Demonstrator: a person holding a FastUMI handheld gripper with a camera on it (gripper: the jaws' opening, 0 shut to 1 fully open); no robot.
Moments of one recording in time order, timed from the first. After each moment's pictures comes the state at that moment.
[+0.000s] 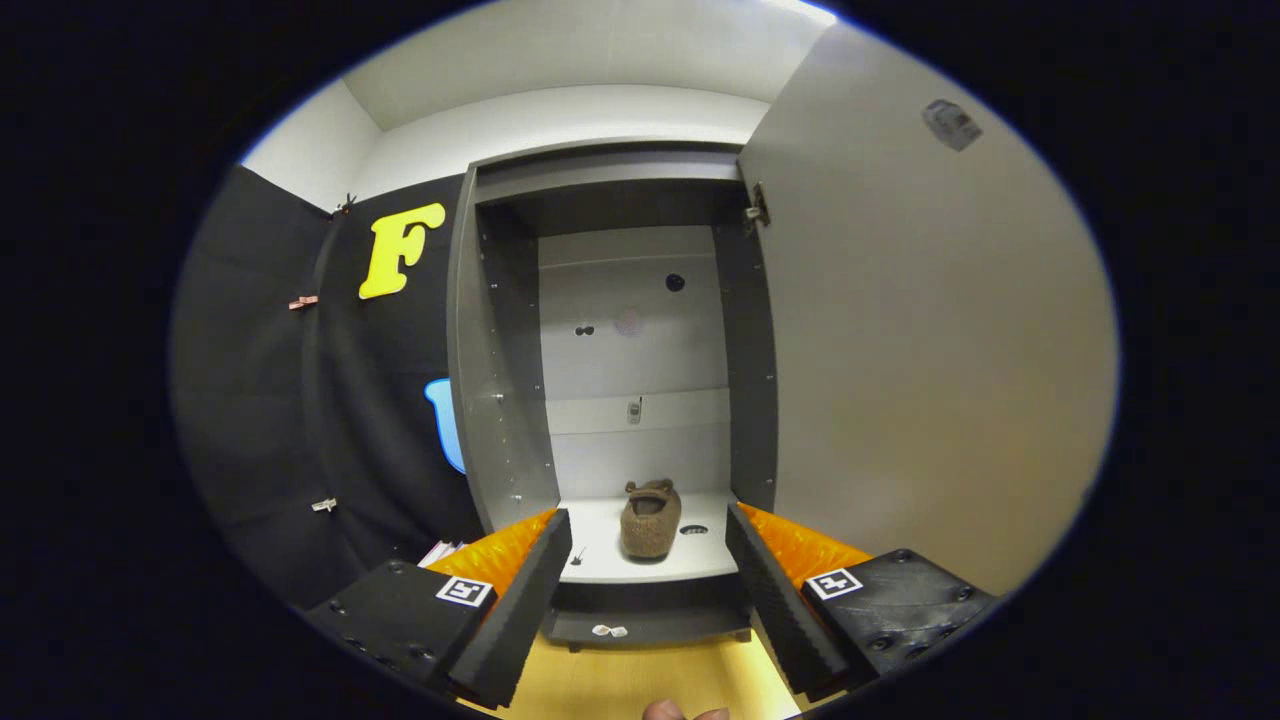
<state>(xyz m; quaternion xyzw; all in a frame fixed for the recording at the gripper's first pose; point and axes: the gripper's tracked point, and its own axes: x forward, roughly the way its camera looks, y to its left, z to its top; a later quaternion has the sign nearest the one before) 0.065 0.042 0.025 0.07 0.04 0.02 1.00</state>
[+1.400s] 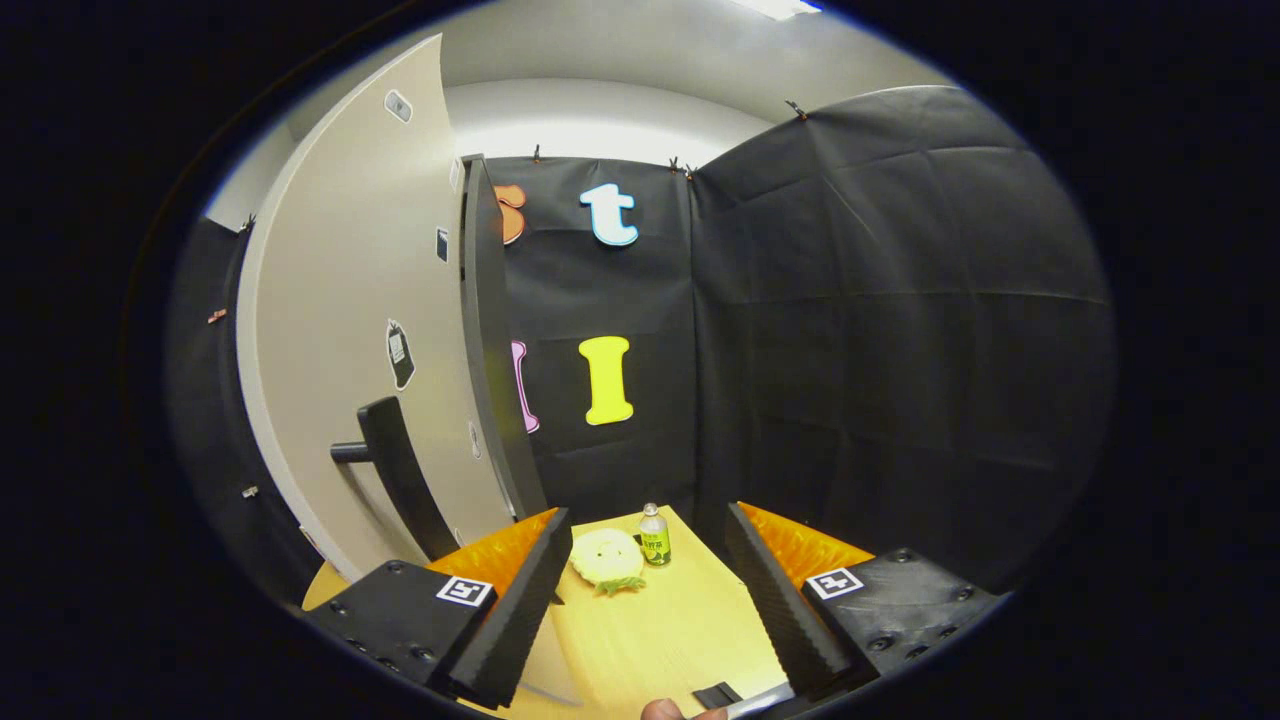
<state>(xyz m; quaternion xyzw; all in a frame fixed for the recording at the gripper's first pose) -0.010 -0.264 -0.028 0.07 0.10 -0.11 0.99</state>
